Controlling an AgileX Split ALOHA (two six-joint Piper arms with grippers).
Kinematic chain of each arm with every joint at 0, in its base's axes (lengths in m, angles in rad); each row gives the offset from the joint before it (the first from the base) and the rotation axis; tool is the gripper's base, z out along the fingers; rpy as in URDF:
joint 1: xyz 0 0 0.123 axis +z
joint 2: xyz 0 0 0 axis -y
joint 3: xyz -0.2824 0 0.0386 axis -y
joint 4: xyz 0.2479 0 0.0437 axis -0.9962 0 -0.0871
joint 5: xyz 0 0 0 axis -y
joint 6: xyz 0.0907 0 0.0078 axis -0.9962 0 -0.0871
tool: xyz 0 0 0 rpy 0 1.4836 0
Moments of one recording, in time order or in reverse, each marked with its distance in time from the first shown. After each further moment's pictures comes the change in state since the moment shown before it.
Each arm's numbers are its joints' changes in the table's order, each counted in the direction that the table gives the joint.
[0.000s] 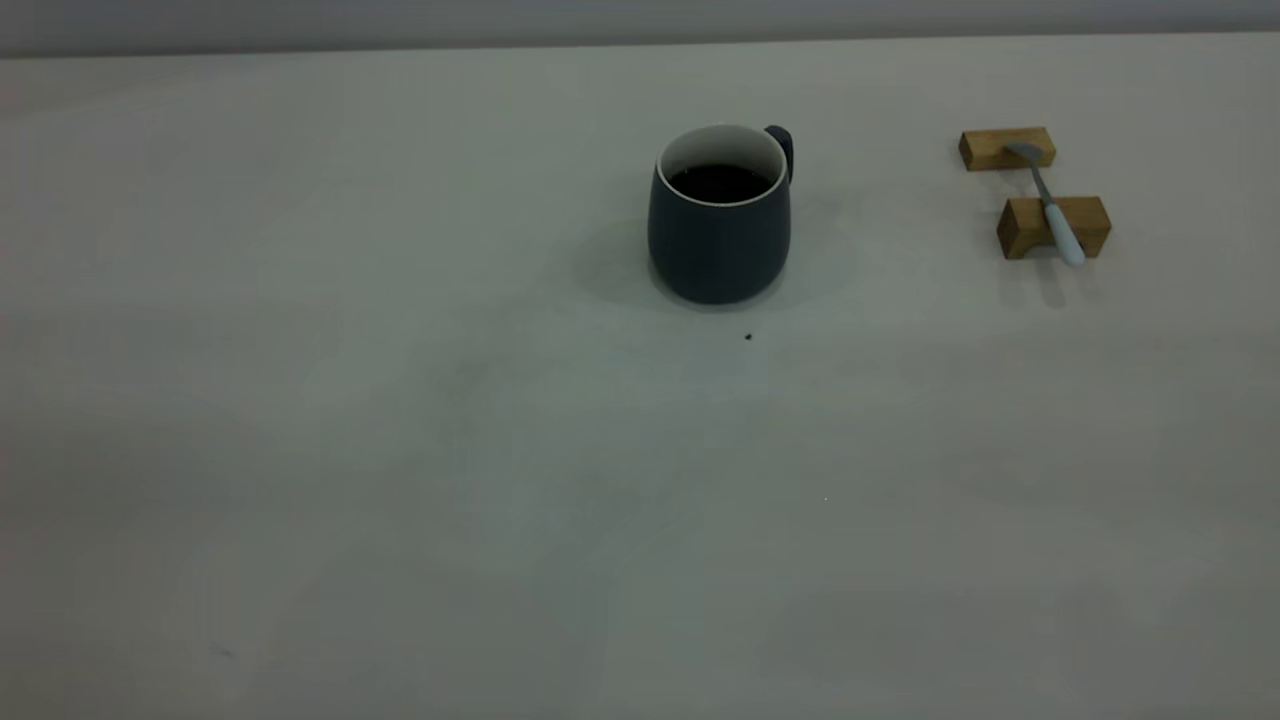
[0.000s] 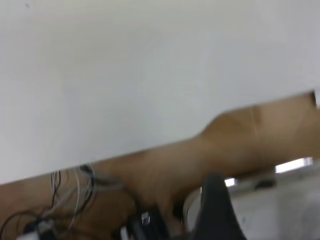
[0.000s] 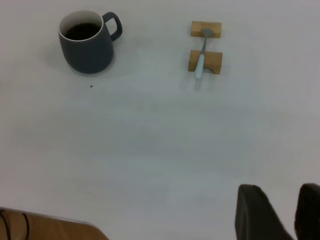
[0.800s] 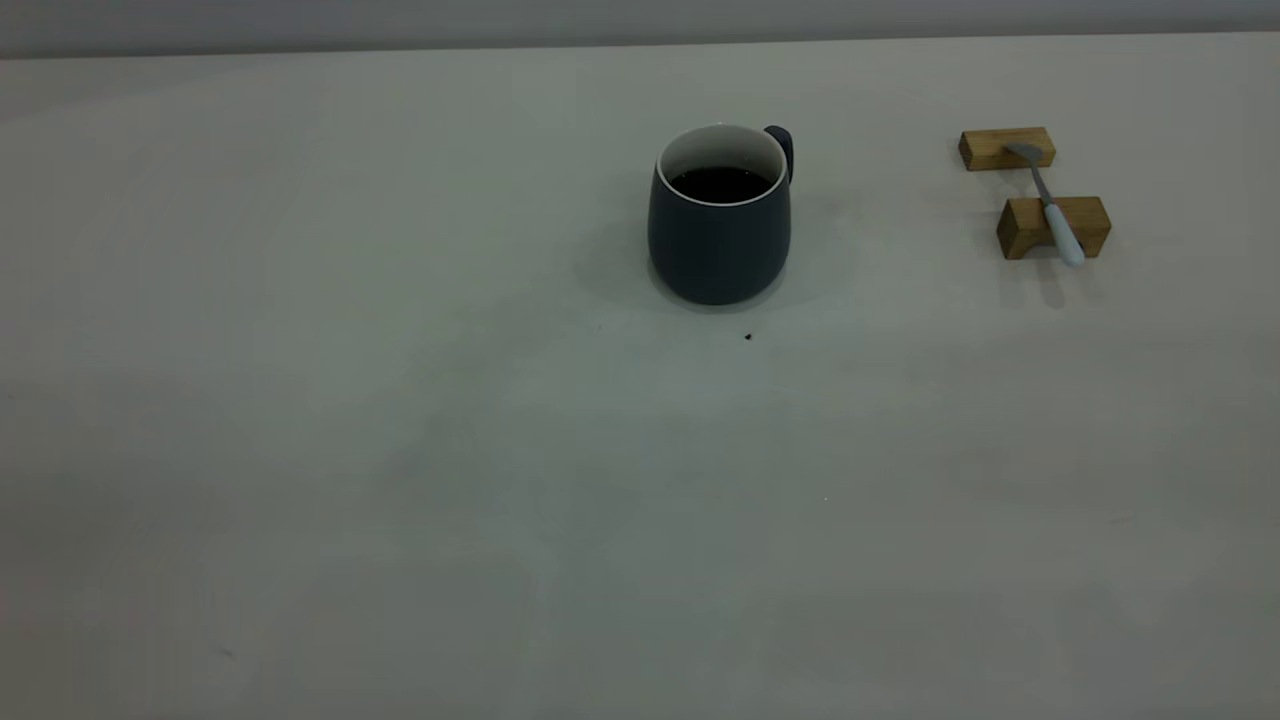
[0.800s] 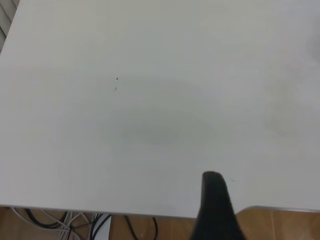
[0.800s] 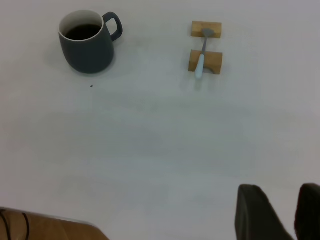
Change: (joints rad) left arm 0.273 0.350 0.000 -0.002 -0.026 0.000; right arm 0.000 0.000 0.000 0.000 0.000 0.000
